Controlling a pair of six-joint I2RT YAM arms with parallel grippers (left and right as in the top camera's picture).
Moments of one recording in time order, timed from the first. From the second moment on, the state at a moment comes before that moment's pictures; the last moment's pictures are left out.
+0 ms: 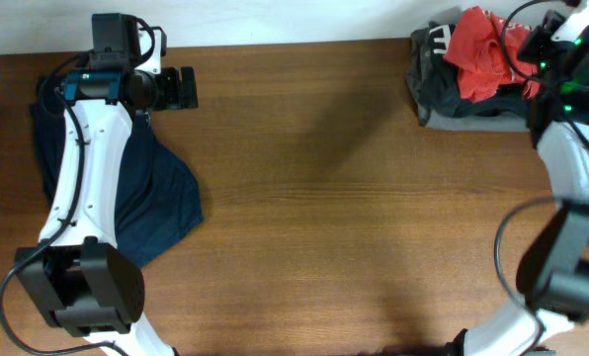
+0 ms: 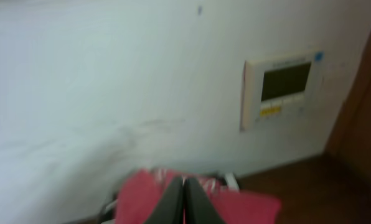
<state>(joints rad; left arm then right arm) 0.00 1.90 1.85 -0.90 0.09 -0.03 -0.35 1.93 1.45 0.39 -0.11 0.07</state>
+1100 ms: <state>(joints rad) 0.00 2.03 1.85 -0.87 0.09 -0.03 -0.36 2.02 1.73 -0.12 -0.14 0.10</state>
